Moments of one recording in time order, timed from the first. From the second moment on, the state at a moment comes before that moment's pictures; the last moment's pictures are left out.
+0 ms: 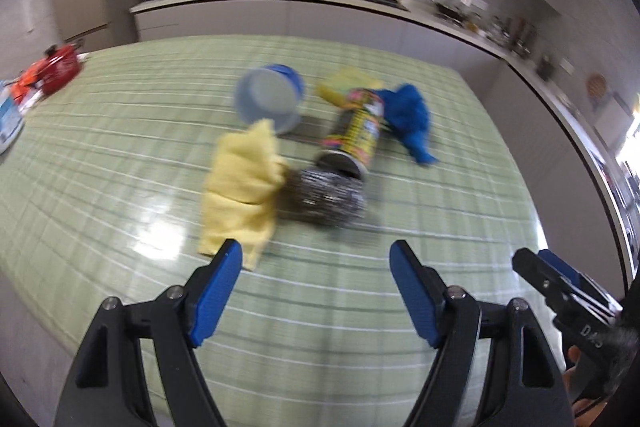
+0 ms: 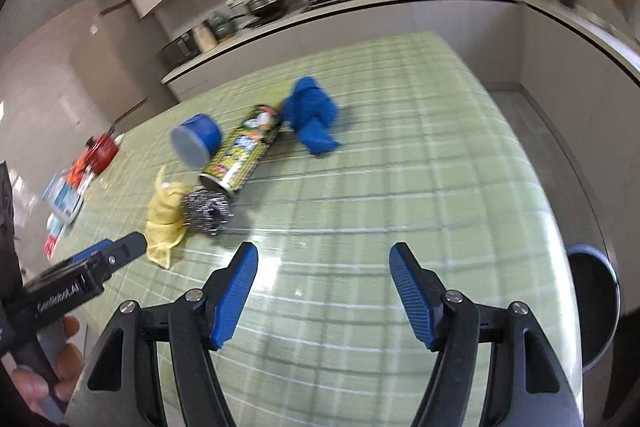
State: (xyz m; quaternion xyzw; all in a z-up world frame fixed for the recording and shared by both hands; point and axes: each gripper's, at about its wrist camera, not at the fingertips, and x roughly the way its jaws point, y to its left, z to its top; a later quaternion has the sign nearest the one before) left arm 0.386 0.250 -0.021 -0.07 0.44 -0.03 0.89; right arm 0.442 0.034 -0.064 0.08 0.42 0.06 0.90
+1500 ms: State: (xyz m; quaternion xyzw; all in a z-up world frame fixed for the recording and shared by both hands) left arm 0.482 0.369 -0.091 -0.02 0.49 -0.12 0.86; right arm 0.543 0.173 -0.132 0.10 0.46 0.04 0.88
